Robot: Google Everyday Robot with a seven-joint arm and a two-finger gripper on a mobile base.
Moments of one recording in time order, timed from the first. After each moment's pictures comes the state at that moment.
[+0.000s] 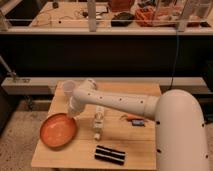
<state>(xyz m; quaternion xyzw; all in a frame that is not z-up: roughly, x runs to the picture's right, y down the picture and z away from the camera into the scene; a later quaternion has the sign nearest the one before) -0.207 0.136 0.830 -0.03 -0.38 -0.63 0.68</state>
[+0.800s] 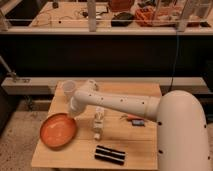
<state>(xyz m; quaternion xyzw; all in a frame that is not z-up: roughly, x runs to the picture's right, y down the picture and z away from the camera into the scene) -0.205 0.138 0.829 -0.02 -0.38 -0.63 0.68</state>
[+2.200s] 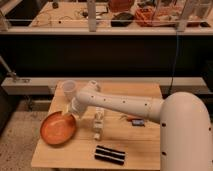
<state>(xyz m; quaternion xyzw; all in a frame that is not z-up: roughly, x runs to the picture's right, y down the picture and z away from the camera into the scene) -0.200 0.138 0.827 0.00 -0.38 -0.63 0.67</state>
